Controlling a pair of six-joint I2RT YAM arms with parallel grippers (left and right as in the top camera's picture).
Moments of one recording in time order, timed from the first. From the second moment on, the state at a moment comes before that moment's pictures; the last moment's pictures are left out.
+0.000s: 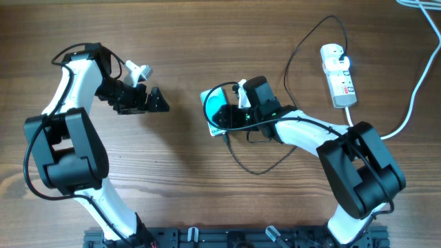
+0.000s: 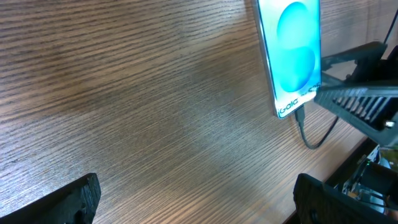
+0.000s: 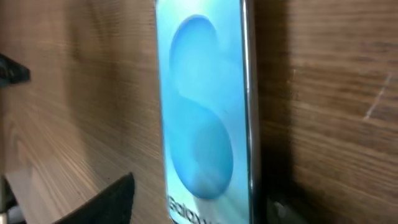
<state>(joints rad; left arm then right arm) 0.17 2.02 1.48 -1.19 0.57 0.41 0.53 1.88 0.94 0.00 -0.45 0.59</state>
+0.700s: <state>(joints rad) 0.17 2.02 1.48 -1.19 0.57 0.41 0.53 1.88 0.94 0.00 -0.45 0.59</state>
